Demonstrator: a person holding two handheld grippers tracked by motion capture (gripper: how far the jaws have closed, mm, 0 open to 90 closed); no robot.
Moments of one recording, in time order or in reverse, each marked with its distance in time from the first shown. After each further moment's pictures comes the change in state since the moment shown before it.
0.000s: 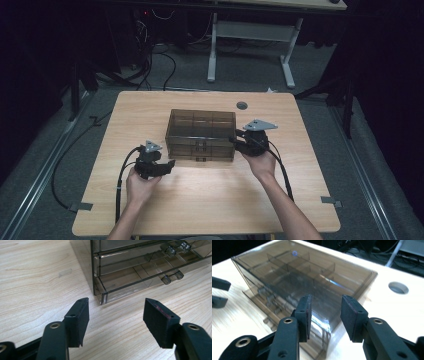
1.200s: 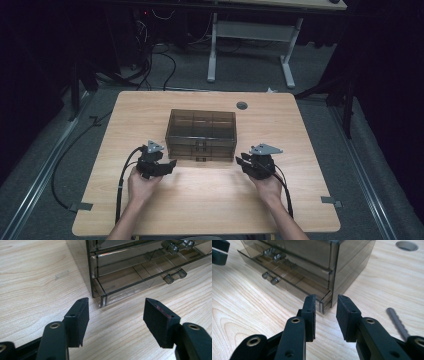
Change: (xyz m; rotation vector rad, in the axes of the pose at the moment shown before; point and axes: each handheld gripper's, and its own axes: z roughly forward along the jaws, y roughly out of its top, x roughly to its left) left arm 0.002 -0.005 0.008 -0.001 -0.018 0.018; right arm 0.007 -0.070 -0.011 0.077 -0.007 0.031
